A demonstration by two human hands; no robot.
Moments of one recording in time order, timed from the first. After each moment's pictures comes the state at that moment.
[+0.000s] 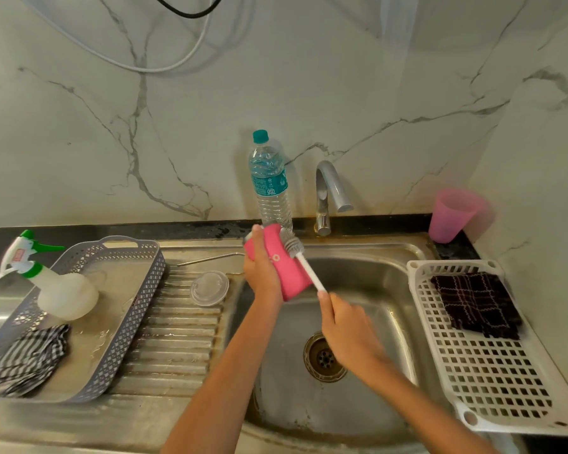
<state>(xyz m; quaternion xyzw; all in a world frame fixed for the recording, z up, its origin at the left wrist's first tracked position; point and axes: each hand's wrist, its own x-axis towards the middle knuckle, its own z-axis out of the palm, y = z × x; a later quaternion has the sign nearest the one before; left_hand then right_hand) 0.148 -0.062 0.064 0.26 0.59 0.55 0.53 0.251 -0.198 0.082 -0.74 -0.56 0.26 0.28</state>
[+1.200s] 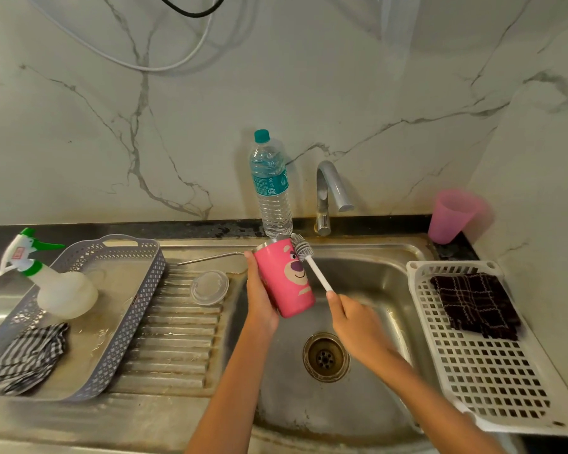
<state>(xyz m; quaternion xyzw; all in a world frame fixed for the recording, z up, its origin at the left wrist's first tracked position) 0.131 -0.093 0.048 0.19 0.47 0.50 0.70 0.267 -0.193 0.076 -0.74 -0.54 0.30 0.27</state>
